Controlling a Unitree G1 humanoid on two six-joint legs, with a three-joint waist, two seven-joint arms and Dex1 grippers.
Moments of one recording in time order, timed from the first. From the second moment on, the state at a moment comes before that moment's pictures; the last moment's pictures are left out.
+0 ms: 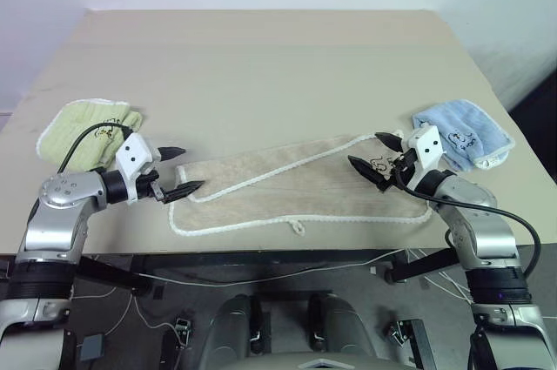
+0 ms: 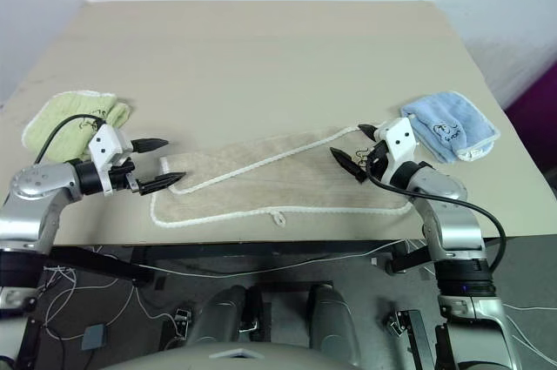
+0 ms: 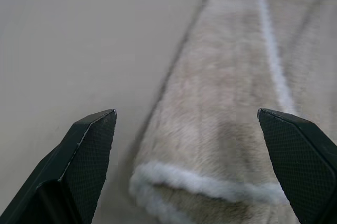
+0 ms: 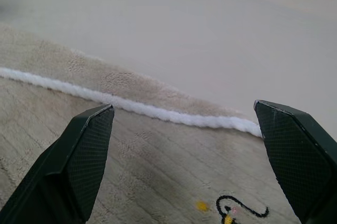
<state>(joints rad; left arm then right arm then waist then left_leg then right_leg) -0.34 0.81 0.06 0.22 -0.28 0.02 -1.16 -0.29 -0.52 -0.10 0.04 0.31 0.21 0.70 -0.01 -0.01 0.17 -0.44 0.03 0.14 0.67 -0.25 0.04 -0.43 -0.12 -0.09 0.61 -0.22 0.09</state>
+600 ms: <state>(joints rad) -0.49 0.83 -0.11 0.47 -0.10 -0.43 -1.37 -0.24 -0.50 -0.10 -0.01 0.30 0.21 0.64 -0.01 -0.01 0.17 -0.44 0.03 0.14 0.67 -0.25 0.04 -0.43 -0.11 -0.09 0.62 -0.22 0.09</state>
